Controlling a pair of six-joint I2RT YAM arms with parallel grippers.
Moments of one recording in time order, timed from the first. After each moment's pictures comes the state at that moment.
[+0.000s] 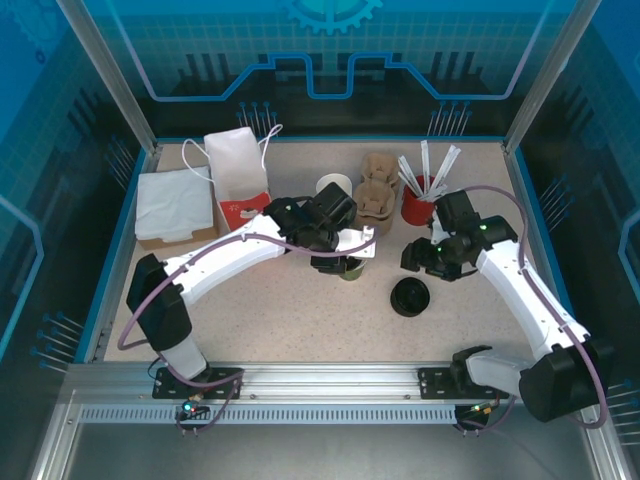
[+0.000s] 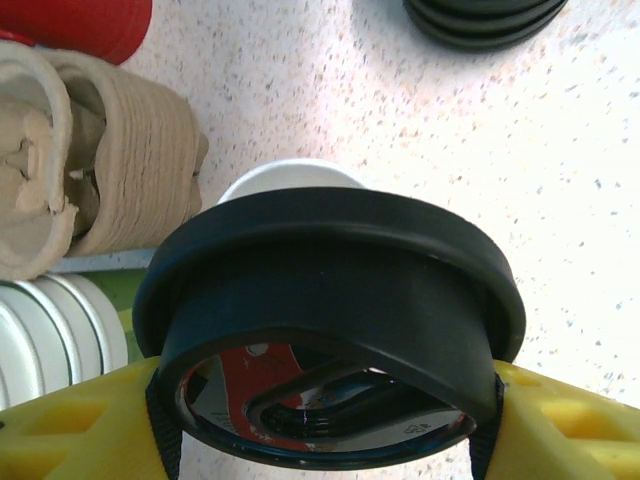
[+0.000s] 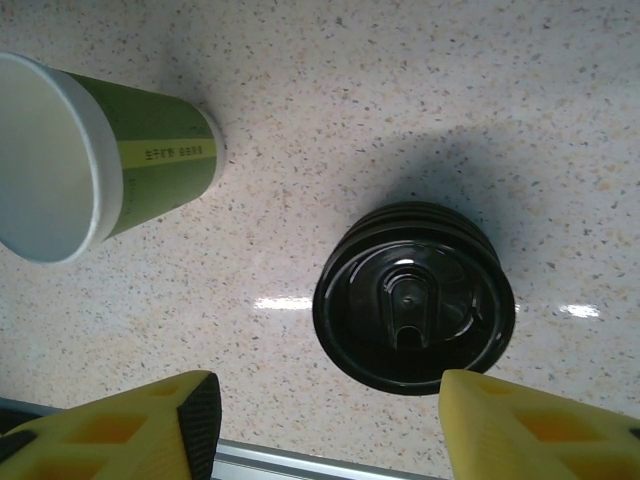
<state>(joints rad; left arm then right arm) -0.82 1.70 1.54 -0.92 0.04 0.82 0.25 1.18 1.05 -1.14 -0.23 0.49</state>
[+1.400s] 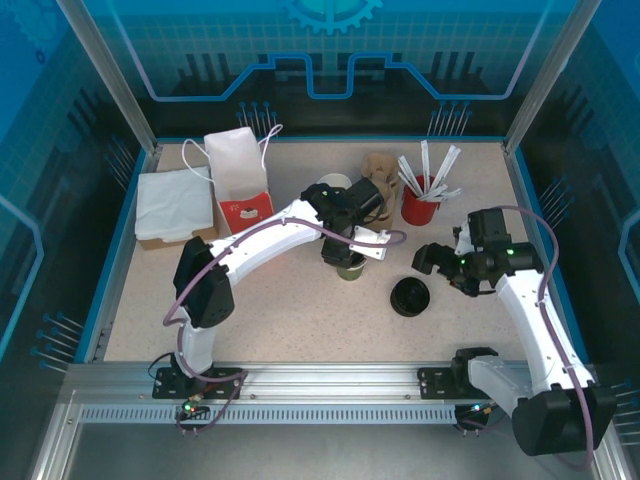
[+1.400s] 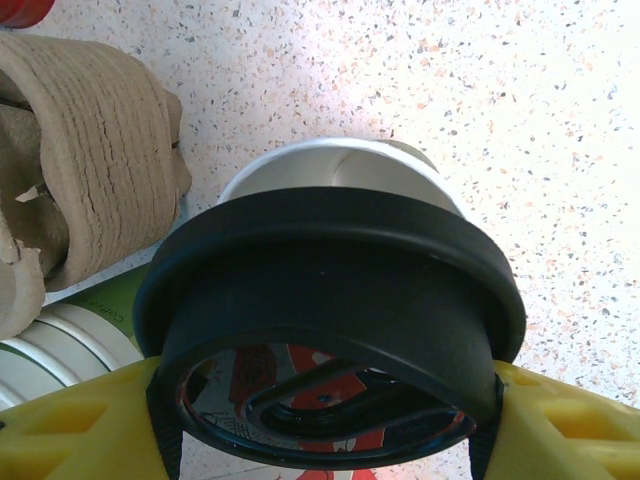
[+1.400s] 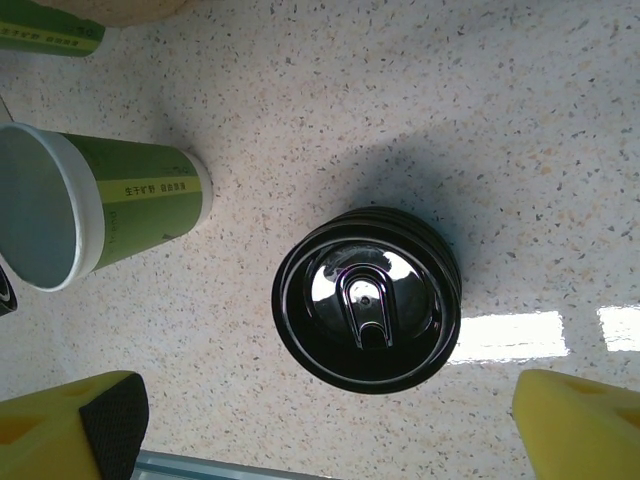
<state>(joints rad) -0.85 1.97 1.86 -1.15 -0.09 0.96 0.04 0.99 0.91 -1.10 -0.34 0.47</state>
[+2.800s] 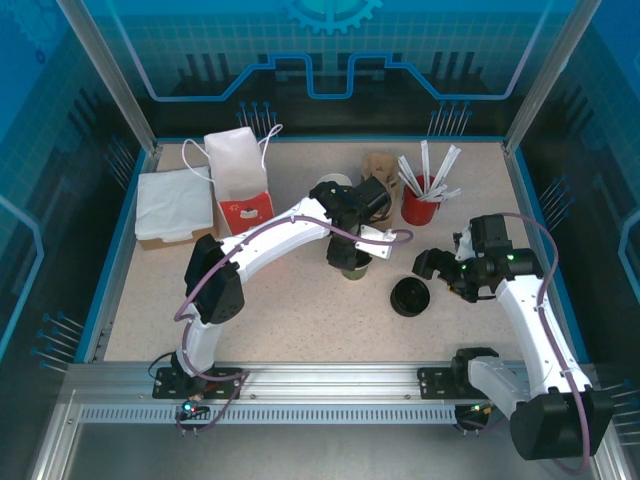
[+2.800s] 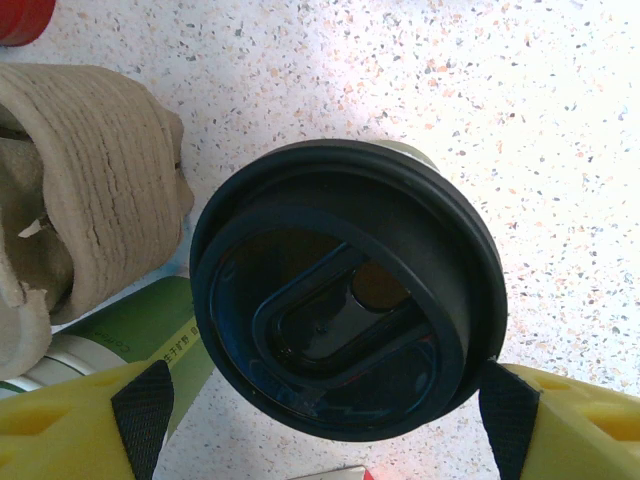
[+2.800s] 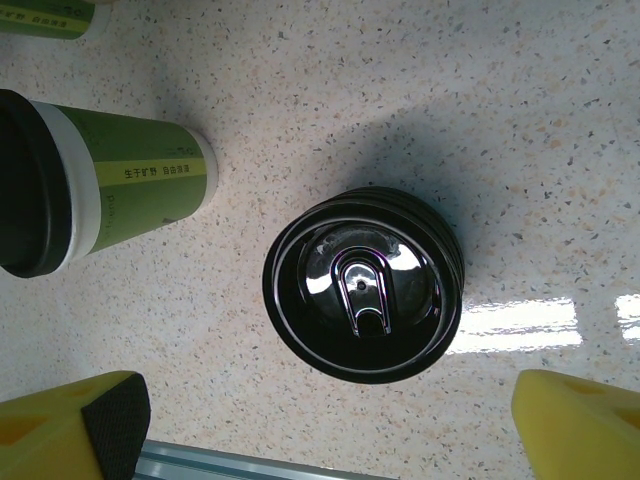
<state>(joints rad) -0.85 2.04 1.94 -1.18 -0.08 0.96 0.02 0.97 0.86 -1.10 -0.37 0.46</state>
